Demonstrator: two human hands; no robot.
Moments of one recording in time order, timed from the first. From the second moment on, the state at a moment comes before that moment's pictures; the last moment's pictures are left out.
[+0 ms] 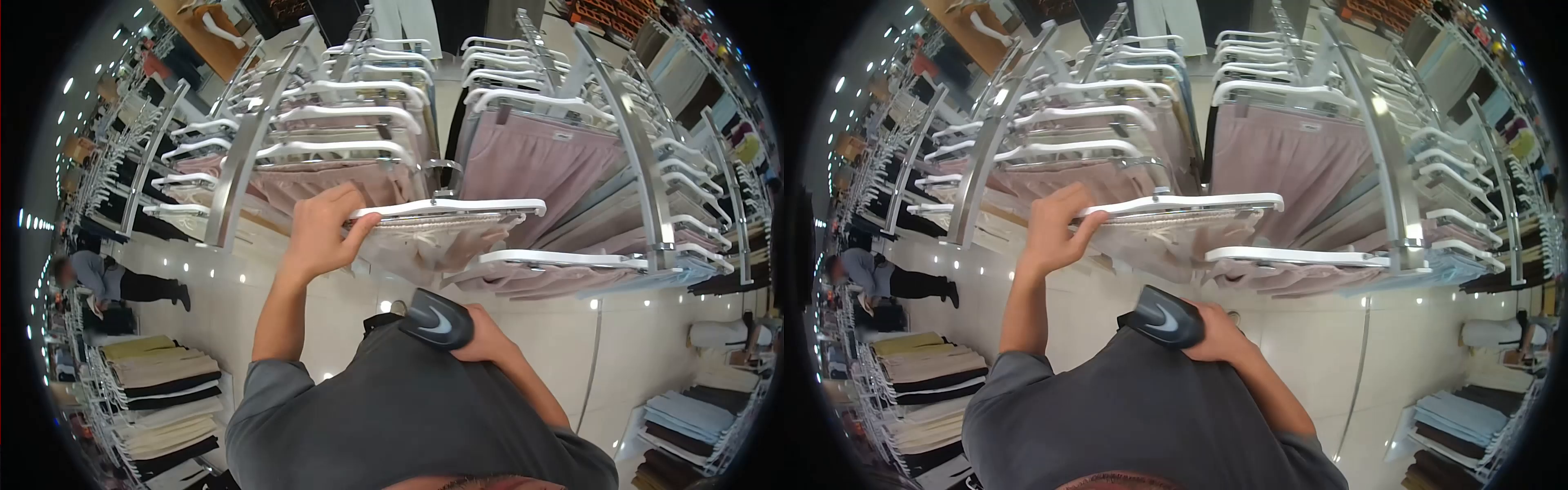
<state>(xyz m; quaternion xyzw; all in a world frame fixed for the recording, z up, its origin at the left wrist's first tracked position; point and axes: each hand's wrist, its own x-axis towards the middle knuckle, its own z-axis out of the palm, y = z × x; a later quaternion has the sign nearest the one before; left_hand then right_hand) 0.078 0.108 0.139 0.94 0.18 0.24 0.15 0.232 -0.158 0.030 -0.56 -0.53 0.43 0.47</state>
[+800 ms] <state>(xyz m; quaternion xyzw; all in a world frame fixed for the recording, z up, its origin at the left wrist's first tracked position) -0.059 0.246 0.142 0.92 0.15 0.35 0.11 0.090 -0.070 -0.027 -0.55 -0.51 0.36 0.55</state>
